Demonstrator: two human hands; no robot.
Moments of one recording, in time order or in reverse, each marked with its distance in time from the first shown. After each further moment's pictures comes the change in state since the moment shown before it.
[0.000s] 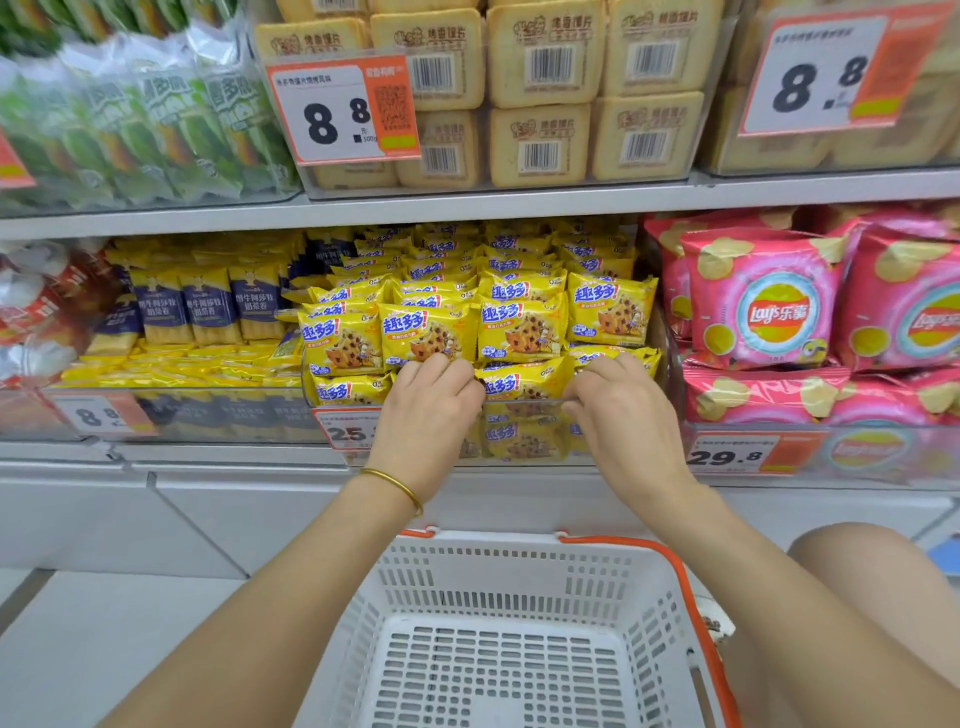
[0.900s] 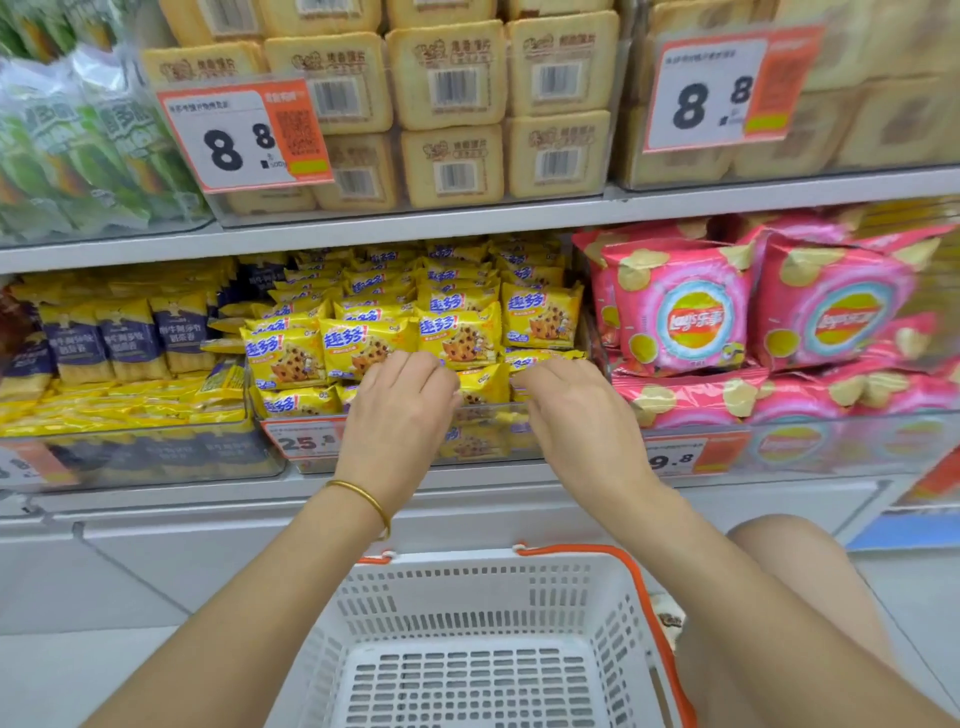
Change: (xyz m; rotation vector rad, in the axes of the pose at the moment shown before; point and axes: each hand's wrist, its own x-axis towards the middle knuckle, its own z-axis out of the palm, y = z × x) left_hand 0.032 0.022 -0.008 -0.102 0.050 -0.038; right_hand 0.006 0.005 -0.020 -0.012 0.053 0.014
